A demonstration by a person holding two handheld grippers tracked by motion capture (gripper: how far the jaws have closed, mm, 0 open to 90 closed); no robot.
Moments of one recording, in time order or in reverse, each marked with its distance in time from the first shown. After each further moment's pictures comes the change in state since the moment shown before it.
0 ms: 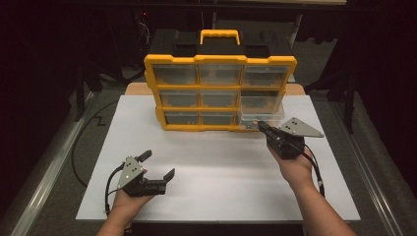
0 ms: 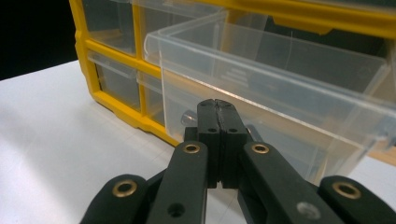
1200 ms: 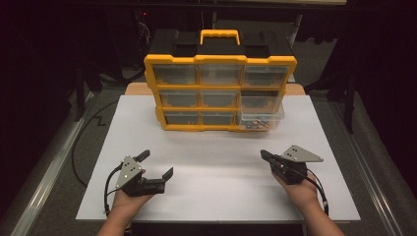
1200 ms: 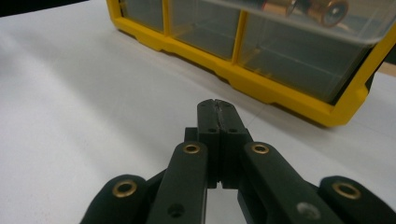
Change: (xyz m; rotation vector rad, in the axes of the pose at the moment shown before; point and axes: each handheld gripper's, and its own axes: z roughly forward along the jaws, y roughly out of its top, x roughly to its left) left arm 0.003 -0.001 -0.001 0.000 0.024 -0.016; right arm 0.002 -0.074 -0.018 0.130 0.095 0.002
